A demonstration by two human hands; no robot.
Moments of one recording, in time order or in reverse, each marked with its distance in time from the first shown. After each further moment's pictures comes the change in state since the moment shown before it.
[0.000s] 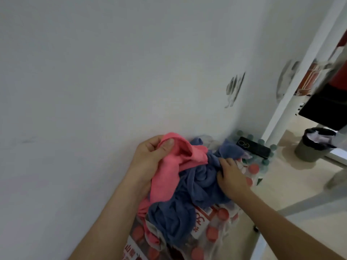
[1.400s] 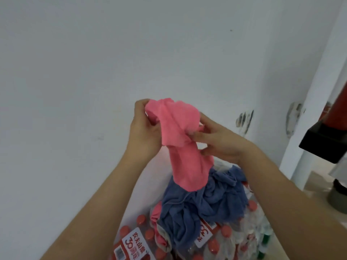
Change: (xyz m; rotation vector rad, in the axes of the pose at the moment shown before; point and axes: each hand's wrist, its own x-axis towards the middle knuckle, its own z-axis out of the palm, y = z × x) left_hand -0.060 0.111 0.030 0.578 0.409 0.621; right_hand -0.015 -0.184 -0.180 1.023 -0.592 -0.375
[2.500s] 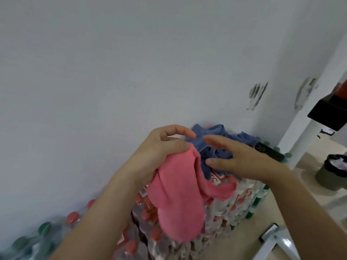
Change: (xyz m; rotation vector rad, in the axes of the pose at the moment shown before) left_hand -0.131 -0.005 -0.095 -0.411 -0.552 -0.481; right_hand -0.107 0.054 0.089 -0.704 0.017 0.273
